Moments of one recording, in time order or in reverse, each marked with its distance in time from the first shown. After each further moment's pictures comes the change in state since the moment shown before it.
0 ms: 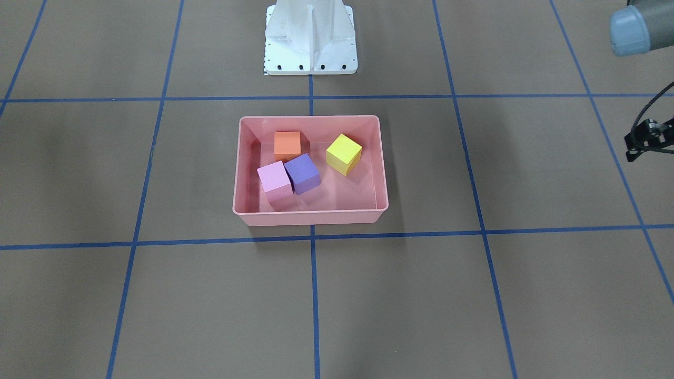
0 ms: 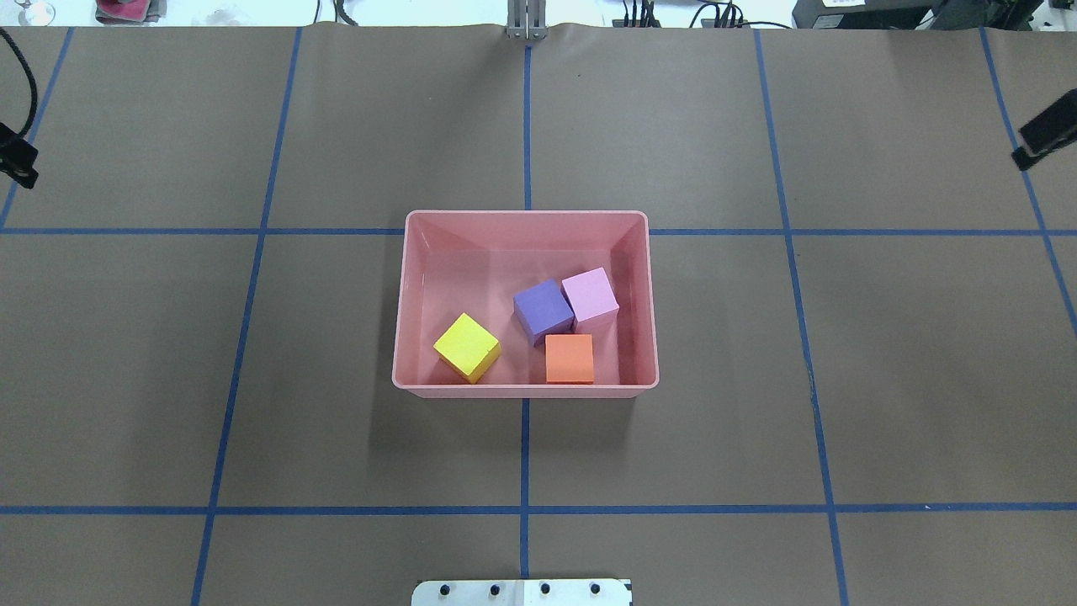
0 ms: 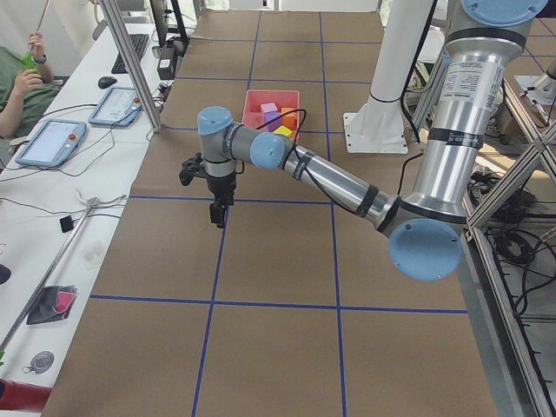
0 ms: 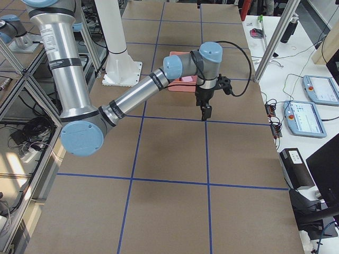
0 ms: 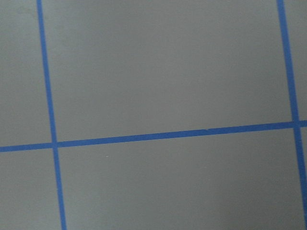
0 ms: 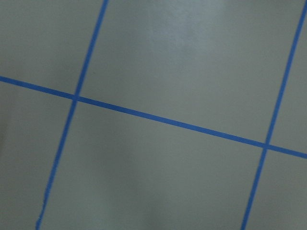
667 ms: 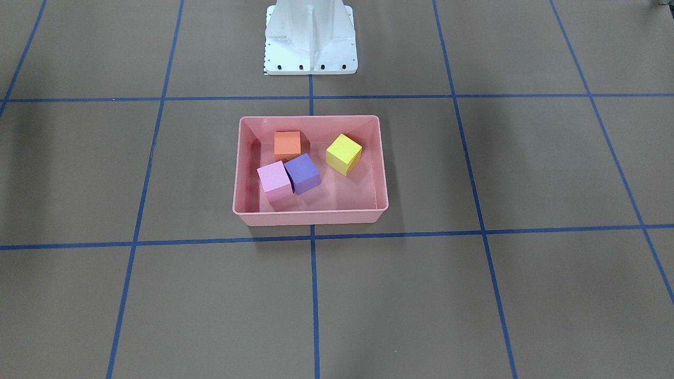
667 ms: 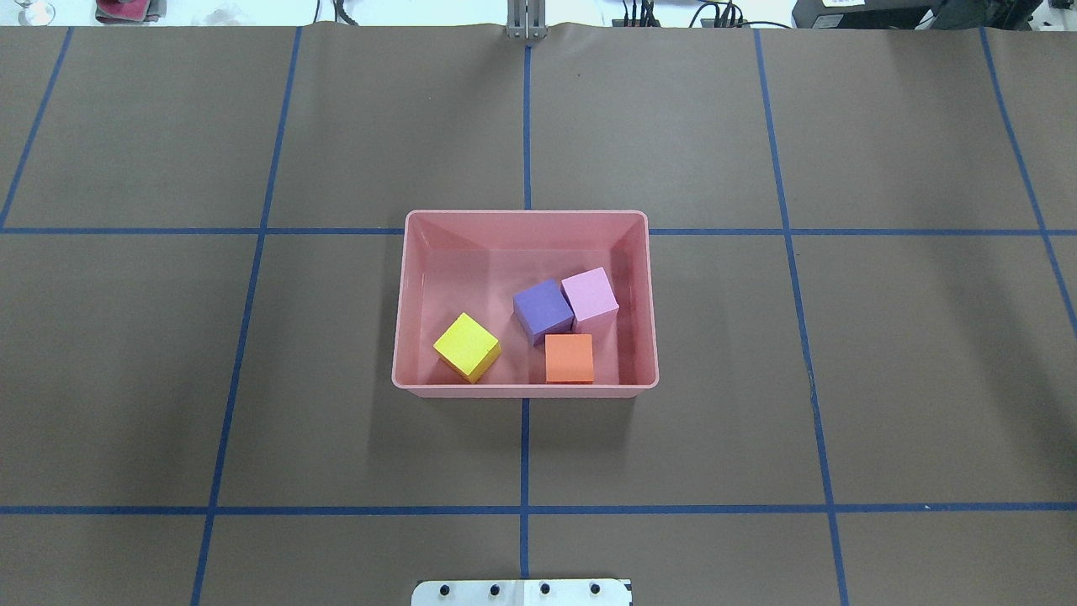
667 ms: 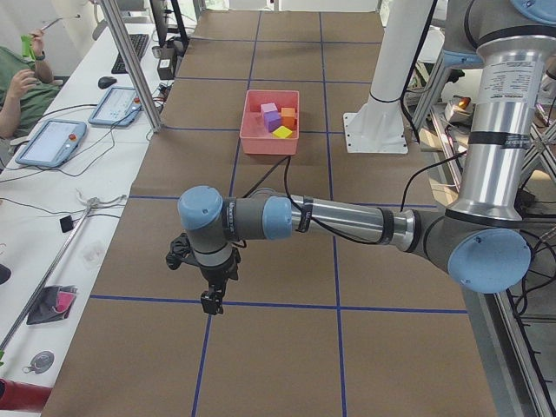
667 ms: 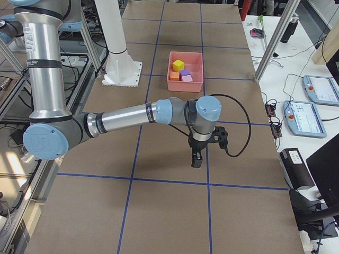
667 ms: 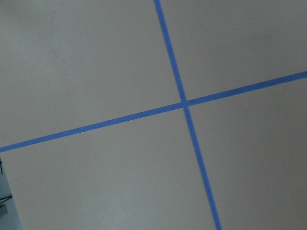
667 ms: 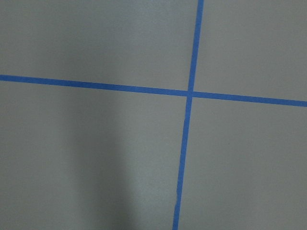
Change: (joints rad) left arm -0.294 0.069 0.253 -0.019 -0.081 0.484; right arm 0.121 -0.141 -0.210 0.212 0.011 -0.057
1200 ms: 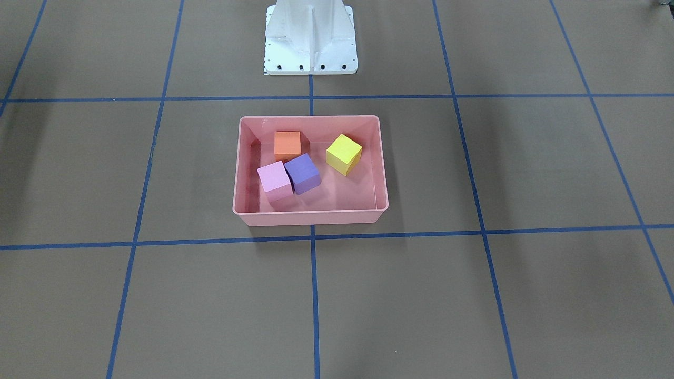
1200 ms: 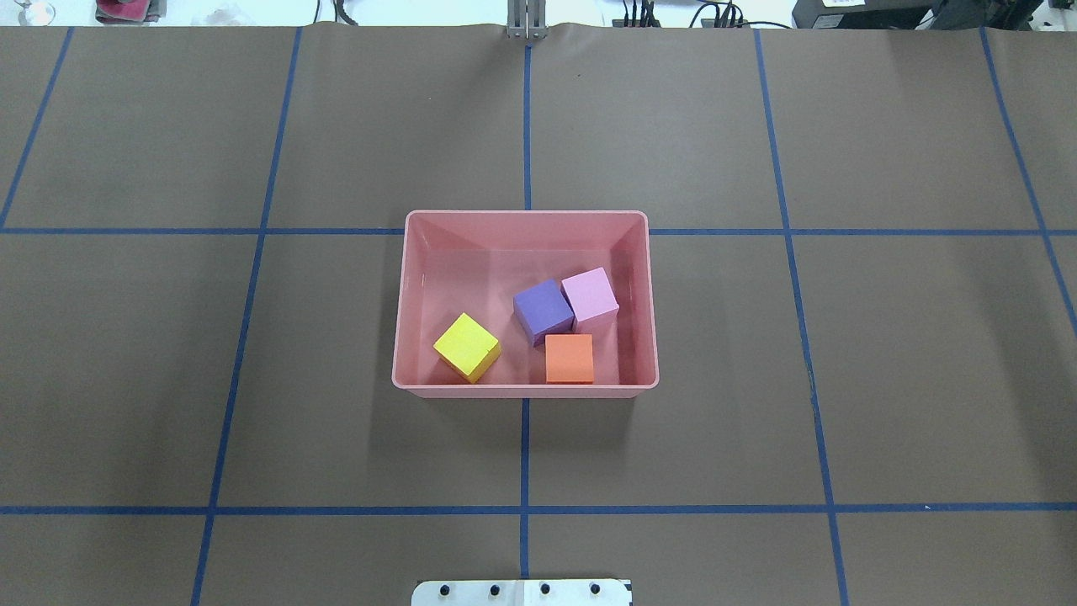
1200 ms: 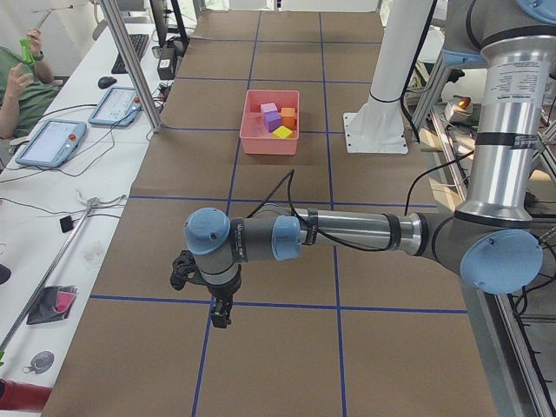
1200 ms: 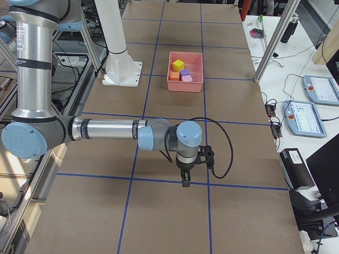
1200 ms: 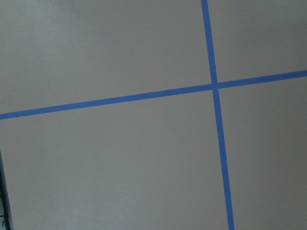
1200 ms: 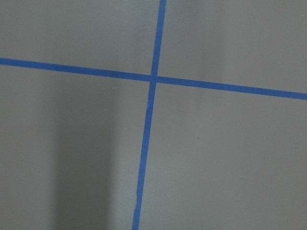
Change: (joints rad) left arm -0.015 0.031 0.013 -0.077 -0.063 -0.151; right arm 0.012 -0.123 -0.057 0.226 0.005 0.004
